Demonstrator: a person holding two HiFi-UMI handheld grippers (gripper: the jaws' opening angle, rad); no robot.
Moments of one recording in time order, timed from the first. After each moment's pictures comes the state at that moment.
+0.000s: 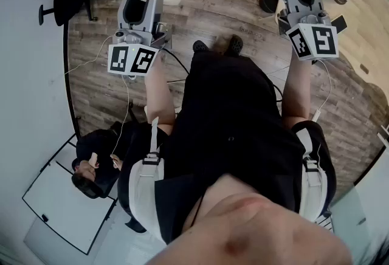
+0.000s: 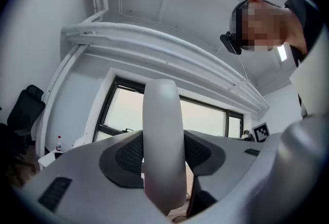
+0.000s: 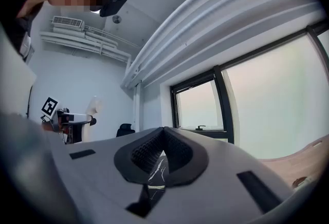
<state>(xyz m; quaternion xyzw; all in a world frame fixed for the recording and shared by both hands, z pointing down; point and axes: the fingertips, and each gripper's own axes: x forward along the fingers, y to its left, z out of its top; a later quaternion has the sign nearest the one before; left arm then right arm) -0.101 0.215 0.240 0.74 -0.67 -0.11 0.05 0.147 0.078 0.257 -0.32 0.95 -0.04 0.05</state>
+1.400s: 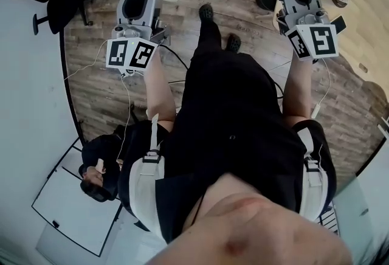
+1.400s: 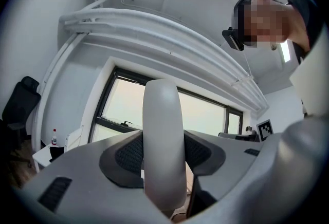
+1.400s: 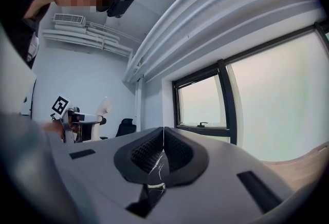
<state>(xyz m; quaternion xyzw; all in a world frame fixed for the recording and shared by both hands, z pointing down) -0.116 0.148 0.270 0.75 -0.65 -0.09 0.08 0.128 0.040 0.277 -0.30 0.95 -0.03 0.02</state>
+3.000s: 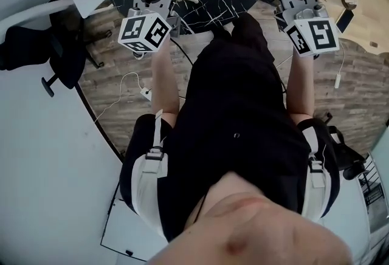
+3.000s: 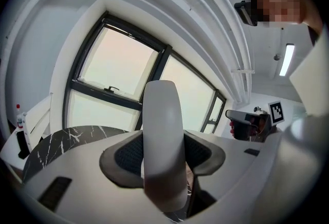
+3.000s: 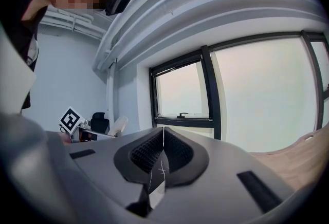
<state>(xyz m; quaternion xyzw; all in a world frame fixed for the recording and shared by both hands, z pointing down) -0.194 -0.092 0.378 0.83 -0.52 0.01 0.22 0.029 -0.099 0.310 -0.43 0.90 -0.07 -0.03</state>
